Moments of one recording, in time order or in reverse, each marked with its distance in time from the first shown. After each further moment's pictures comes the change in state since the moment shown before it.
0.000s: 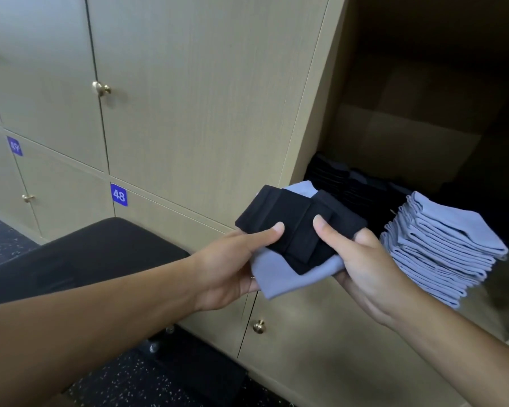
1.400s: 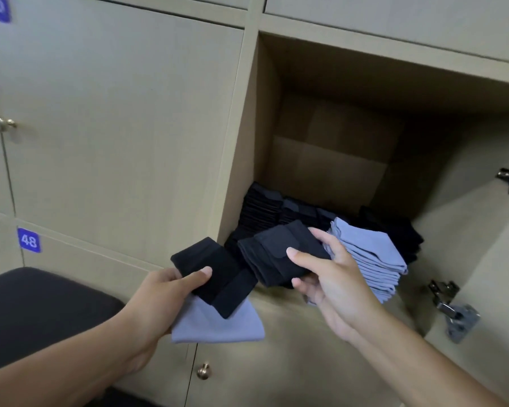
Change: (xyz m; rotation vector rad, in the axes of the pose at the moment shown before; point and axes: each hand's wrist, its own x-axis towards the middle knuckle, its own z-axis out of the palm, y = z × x) left_hand 0.010 -0.003 0.007 0.231 0.323 0.076; right_hand -0.008 -0.028 -0.042 0.197 0.389 0.047
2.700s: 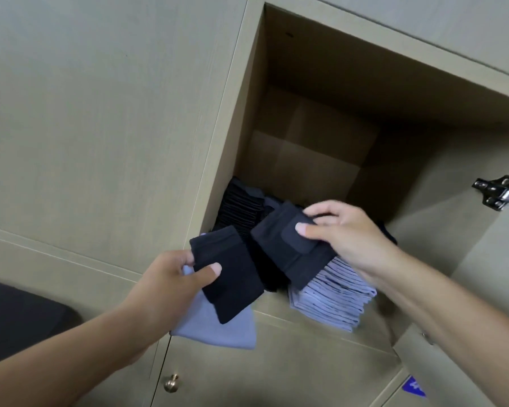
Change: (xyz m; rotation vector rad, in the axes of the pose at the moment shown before) left_hand 0.043 0.007 0.020 0.228 -0.042 0.217; right_hand 0.055 -0.055 -0.021 -0.702 0.029 -0.147
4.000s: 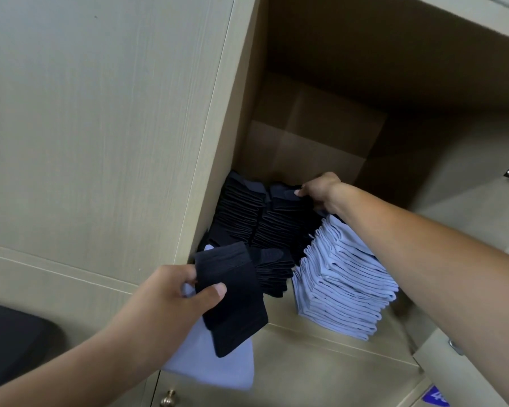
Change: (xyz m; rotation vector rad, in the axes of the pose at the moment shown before) left_hand 0.012 -0.017 0.003 0.127 -0.079 0.074; right_hand 0.187 0.026 0.012 -0.221 0.196 0.245
